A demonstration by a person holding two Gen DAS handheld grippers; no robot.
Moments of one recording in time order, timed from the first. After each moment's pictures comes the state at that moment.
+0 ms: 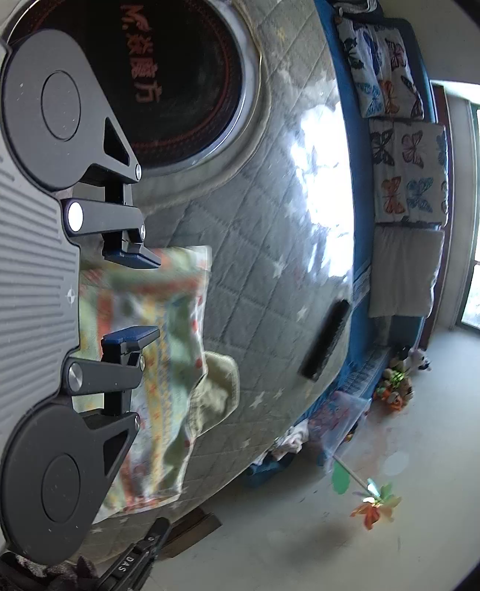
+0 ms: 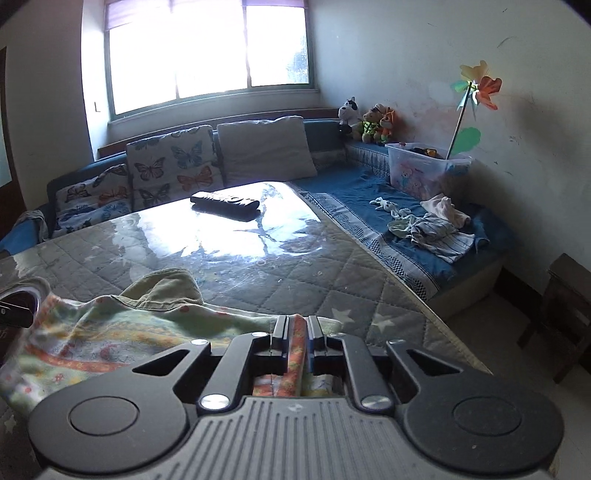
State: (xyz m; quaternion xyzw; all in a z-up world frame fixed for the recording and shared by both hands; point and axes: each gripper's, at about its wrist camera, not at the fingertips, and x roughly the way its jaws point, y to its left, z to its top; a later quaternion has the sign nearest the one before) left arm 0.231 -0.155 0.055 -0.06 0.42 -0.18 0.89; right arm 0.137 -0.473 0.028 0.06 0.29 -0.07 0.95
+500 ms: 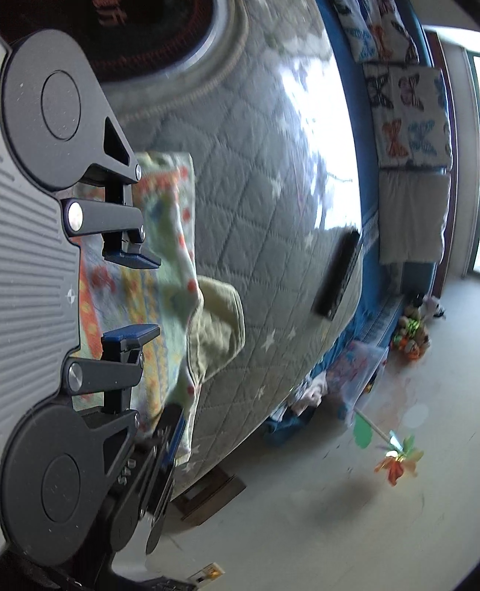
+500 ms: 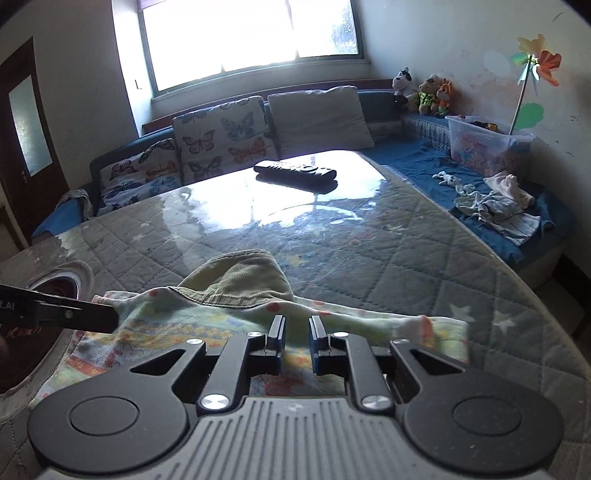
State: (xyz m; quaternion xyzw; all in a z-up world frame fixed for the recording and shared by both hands) left arm 0.255 -0.205 0.048 -0.04 0.43 -0.26 0.86; right arm 0.195 -0.427 0.006 0.08 0.33 0.02 0.94
